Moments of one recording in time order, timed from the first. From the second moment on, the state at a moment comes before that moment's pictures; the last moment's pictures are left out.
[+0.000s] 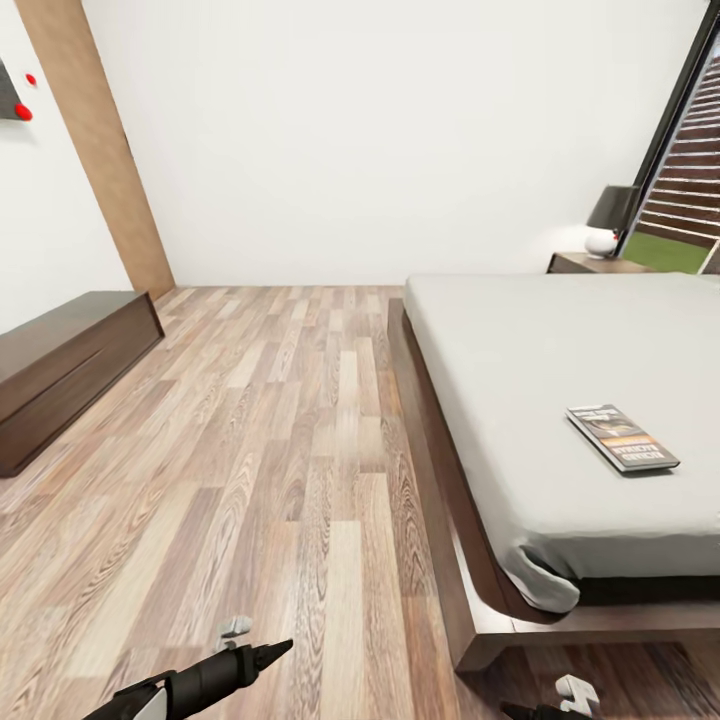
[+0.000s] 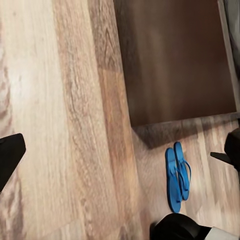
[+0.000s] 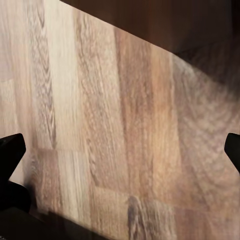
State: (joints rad) left arm -0.54 0.13 0.23 -0.11 0.09 0.05 -1.01; right arm -0.47 -0.31 0.00 -0.03 -0.28 0.09 0.91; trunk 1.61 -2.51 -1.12
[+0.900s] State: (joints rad) left arm -0.54 0.12 0.23 -0.11 0.09 0.05 -1.00; right arm -0.47 -0.30 0.00 -0.03 -0.28 0.09 0.91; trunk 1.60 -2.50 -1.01
